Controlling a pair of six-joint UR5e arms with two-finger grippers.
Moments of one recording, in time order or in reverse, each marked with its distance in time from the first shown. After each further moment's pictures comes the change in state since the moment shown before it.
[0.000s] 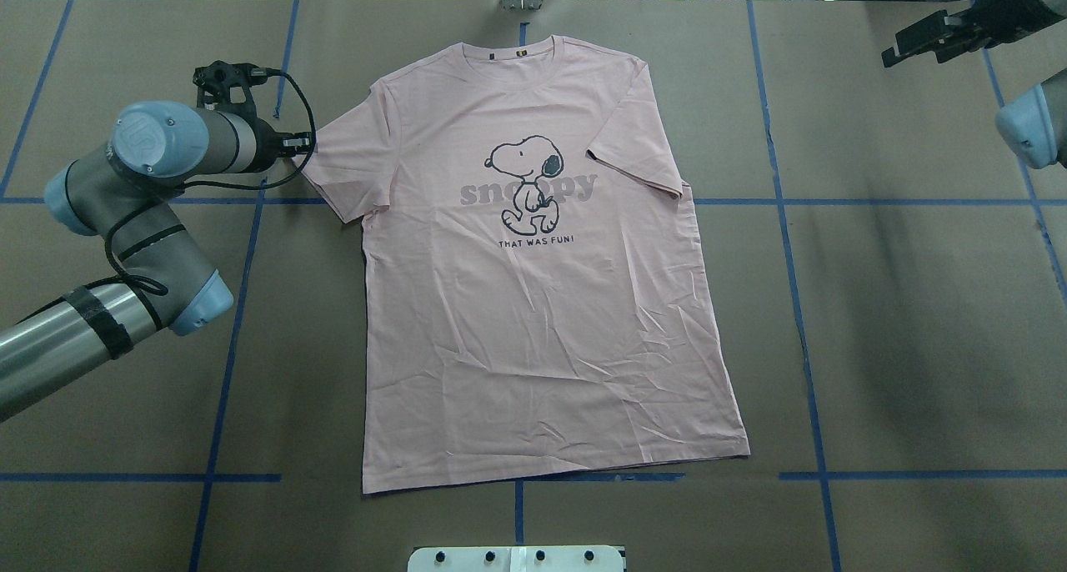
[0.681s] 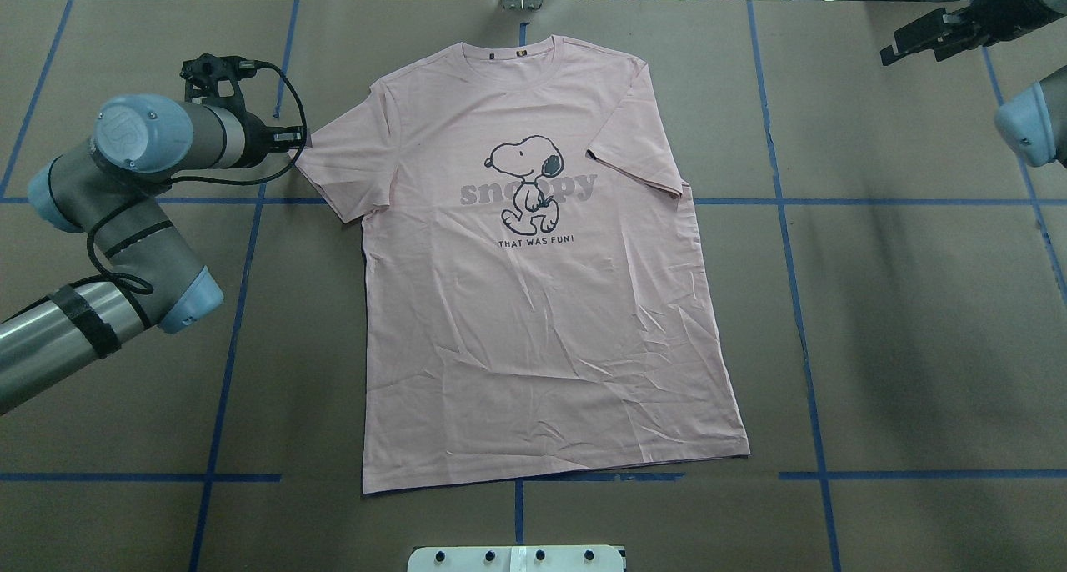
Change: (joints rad) left arm -0.012 0.020 -0.032 0.002 -0.008 -0.005; right arm 0.000 0.005 0.000 0.000 0.000 0.001
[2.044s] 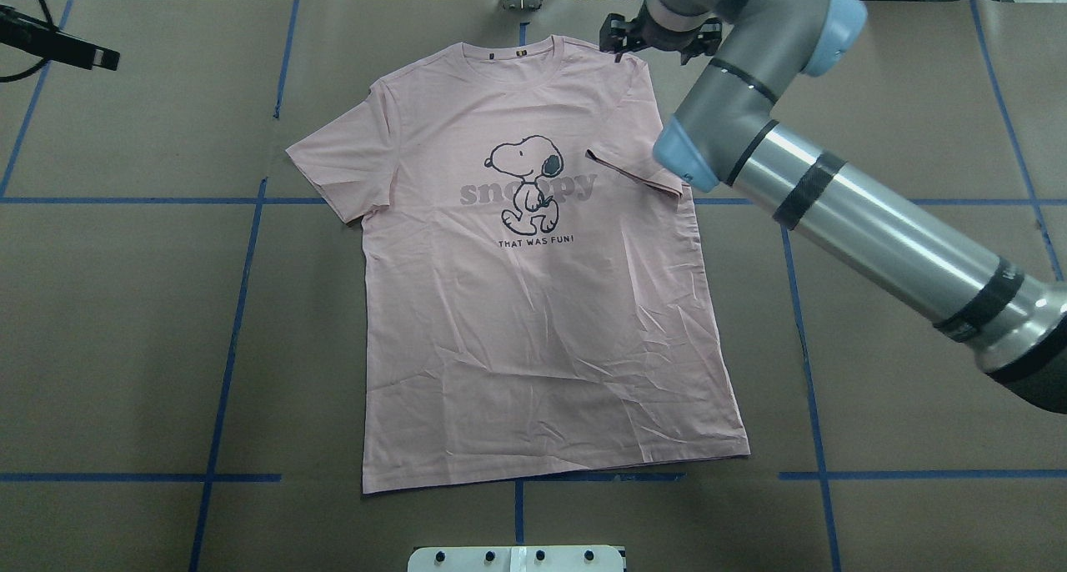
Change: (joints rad) left arm -0.388 0.188 -0.358 0.141 -0.515 0.606; right arm -0.344 0.414 -0.102 -0.293 -0.432 0.389
